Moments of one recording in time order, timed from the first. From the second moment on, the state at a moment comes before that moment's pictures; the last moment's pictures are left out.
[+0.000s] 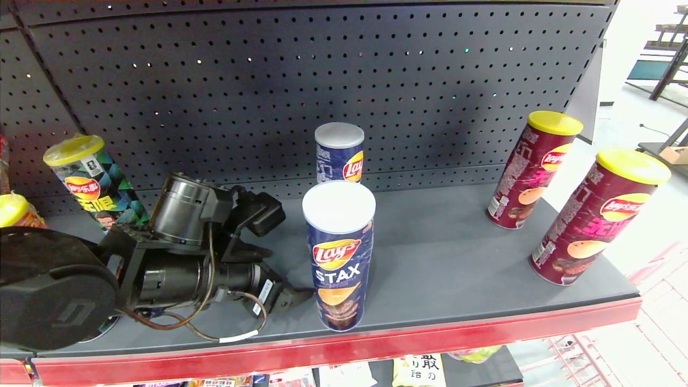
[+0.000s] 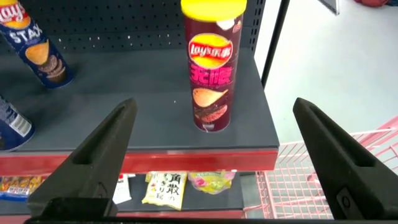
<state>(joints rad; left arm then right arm) -0.55 1.65 -0.80 -0.17 -0.13 0.14 0.13 0.55 -0.56 0.07 -0.07 0.00</state>
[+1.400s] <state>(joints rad) -0.51 0.43 -0.53 0.43 0.00 0.23 0.14 0.25 -0.25 0.06 0.06 -0.01</state>
